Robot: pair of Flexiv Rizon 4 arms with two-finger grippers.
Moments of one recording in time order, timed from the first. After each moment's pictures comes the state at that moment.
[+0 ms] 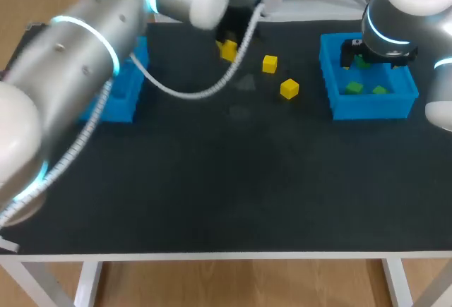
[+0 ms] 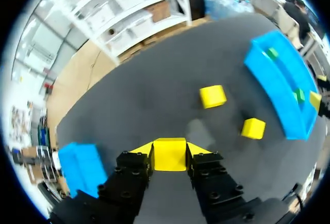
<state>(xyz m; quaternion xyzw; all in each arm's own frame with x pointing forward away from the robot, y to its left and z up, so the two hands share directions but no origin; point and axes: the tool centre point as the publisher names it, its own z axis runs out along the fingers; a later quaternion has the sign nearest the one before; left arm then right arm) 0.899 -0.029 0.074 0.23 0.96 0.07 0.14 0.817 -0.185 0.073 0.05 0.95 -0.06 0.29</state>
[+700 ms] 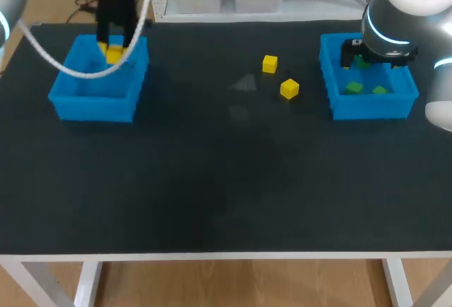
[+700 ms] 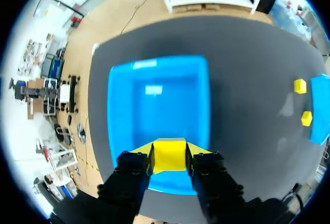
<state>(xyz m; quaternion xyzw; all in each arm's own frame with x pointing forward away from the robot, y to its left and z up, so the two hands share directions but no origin) 0.853 0.206 0.084 0.02 0.99 0.12 -0.01 0.817 -0.185 0.073 0.05 0.95 -0.06 0.29</state>
